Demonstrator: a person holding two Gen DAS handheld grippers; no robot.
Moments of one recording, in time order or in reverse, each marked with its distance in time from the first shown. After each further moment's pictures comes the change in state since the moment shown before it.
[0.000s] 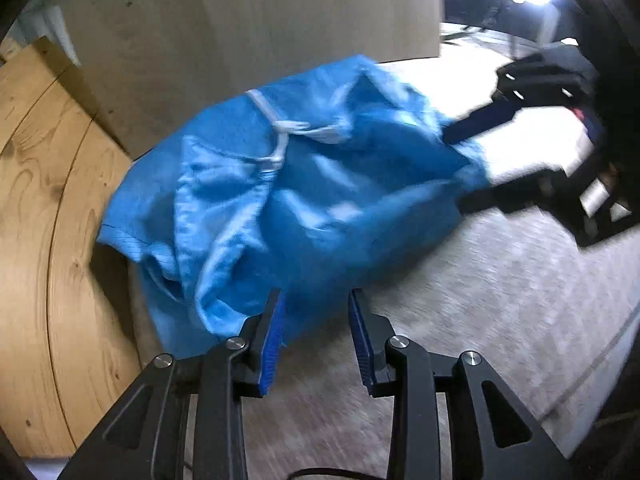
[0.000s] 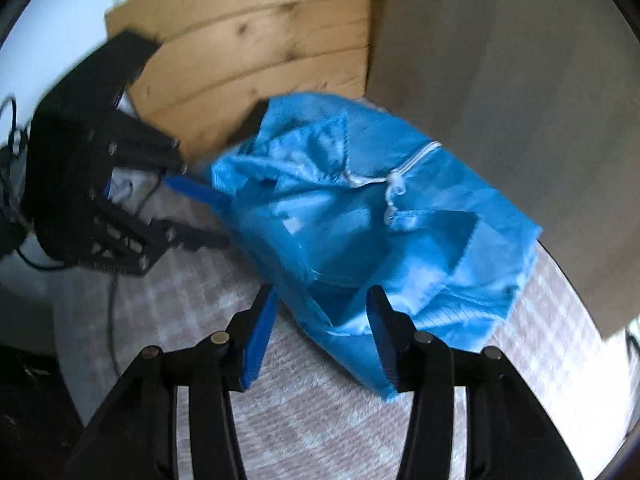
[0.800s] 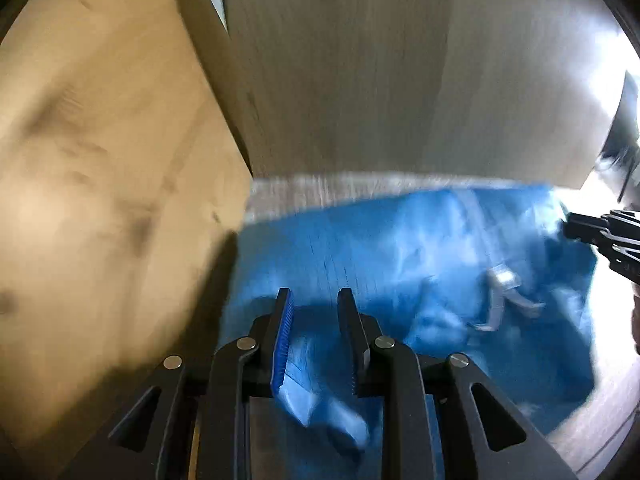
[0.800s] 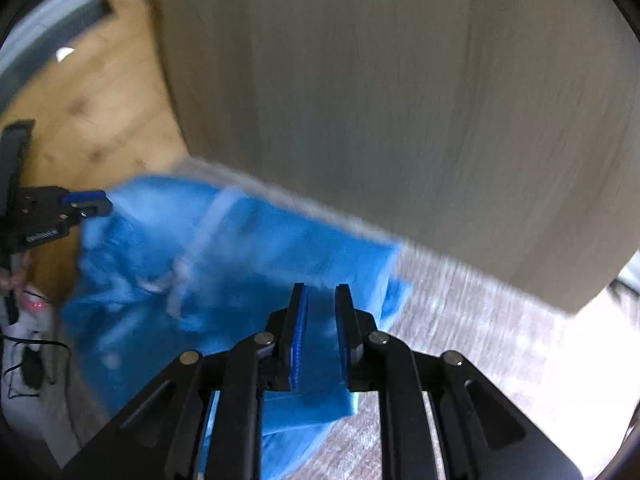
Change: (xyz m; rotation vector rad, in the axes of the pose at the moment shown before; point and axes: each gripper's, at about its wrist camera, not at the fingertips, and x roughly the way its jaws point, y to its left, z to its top) left arm 0.053 0.150 0.089 -0.383 0.001 0.112; right arm 0.034 -0.157 0.012 0.477 -0.018 -0.148
